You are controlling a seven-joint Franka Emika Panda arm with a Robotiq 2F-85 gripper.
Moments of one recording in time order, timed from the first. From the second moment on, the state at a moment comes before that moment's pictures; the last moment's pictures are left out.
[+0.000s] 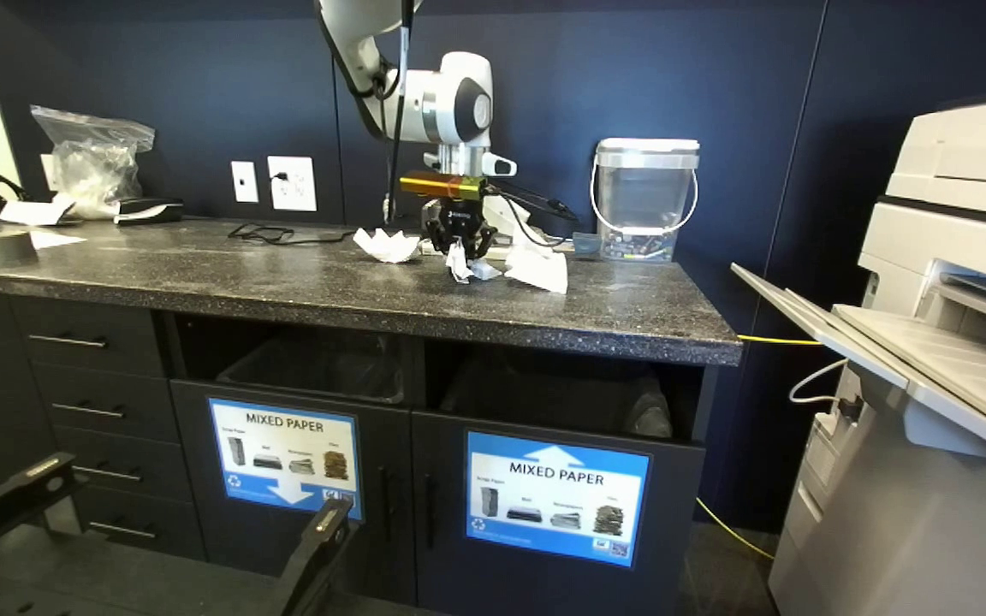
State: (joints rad) arm -0.01 1.06 -0.02 -1.04 0.04 2.15 0.14
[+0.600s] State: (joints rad) arm 0.00 1.04 0.00 -1.05 0.00 2.13 -0.08
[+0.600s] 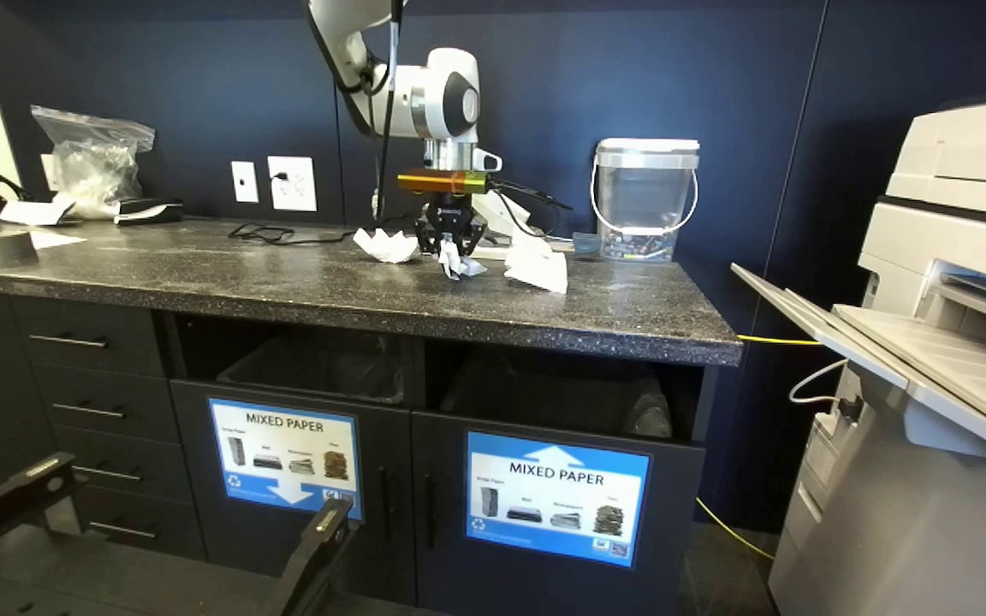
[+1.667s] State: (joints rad) arm -0.06 0.71 0.07 -1.63 -0.03 2.34 -0.42
